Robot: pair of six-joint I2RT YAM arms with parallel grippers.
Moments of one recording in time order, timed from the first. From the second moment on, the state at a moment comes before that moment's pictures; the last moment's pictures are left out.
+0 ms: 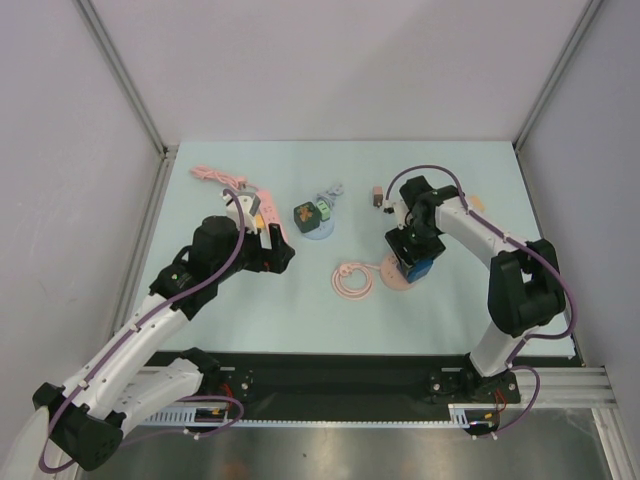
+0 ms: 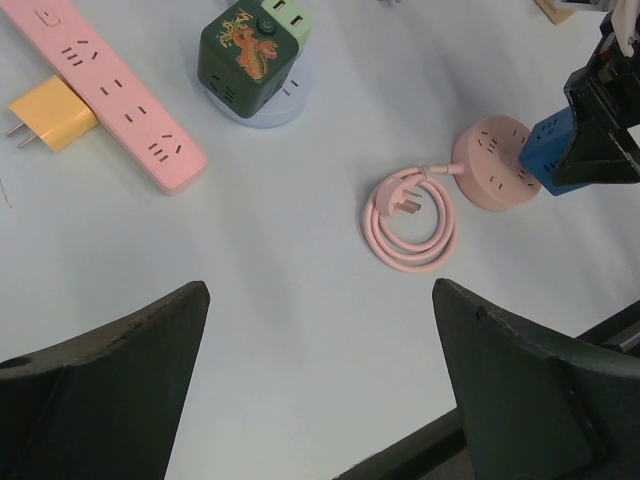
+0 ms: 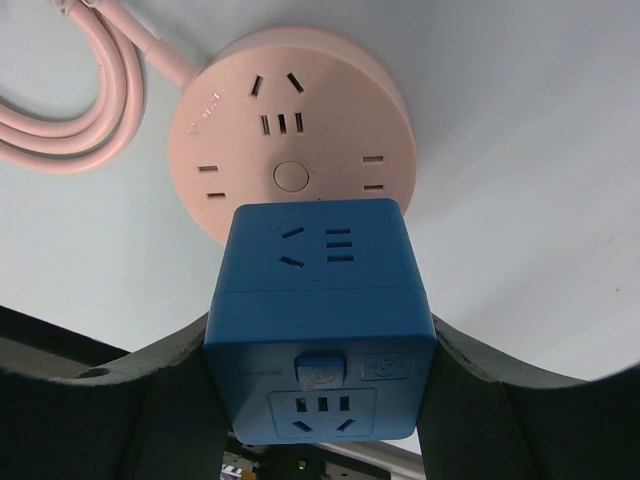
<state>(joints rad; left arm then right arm) -0.54 0.88 0.84 -0.45 0.01 -0.34 0.38 1.70 1.29 -0.99 -0.07 -0.16</state>
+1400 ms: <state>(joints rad) -0.54 0.88 0.83 -0.45 0.01 -0.33 0.45 1.63 1.12 -0.84 0.00 -0.10</state>
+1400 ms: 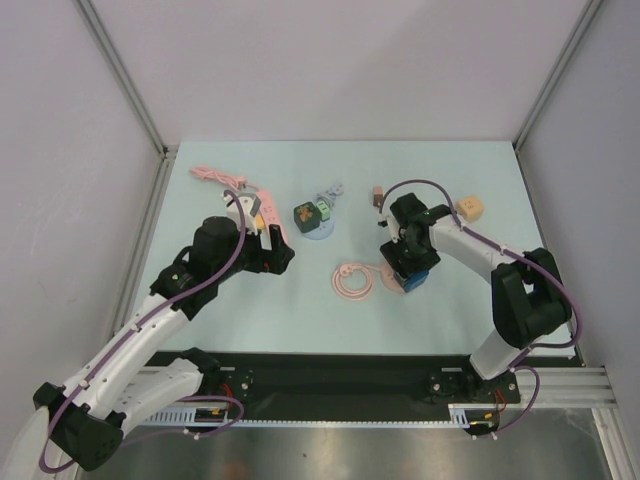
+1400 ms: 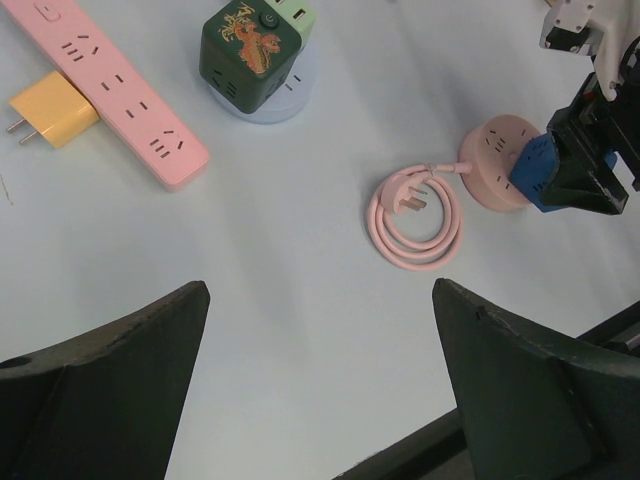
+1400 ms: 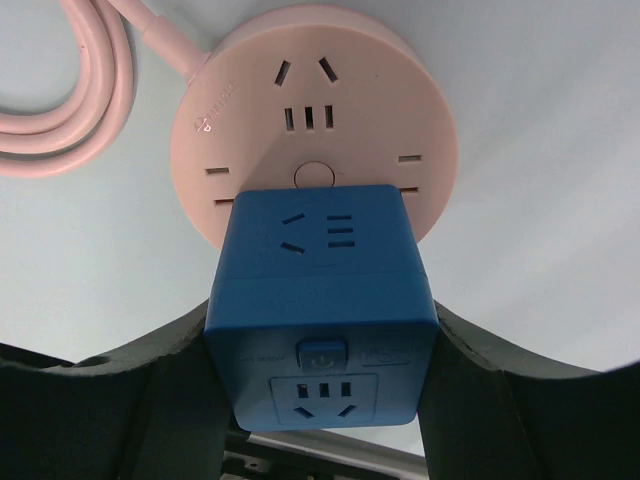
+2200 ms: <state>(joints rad) -0.53 0.91 0.83 -0.45 0.01 -0.34 0.51 1.68 1.24 -0.90 0.10 -0.03</state>
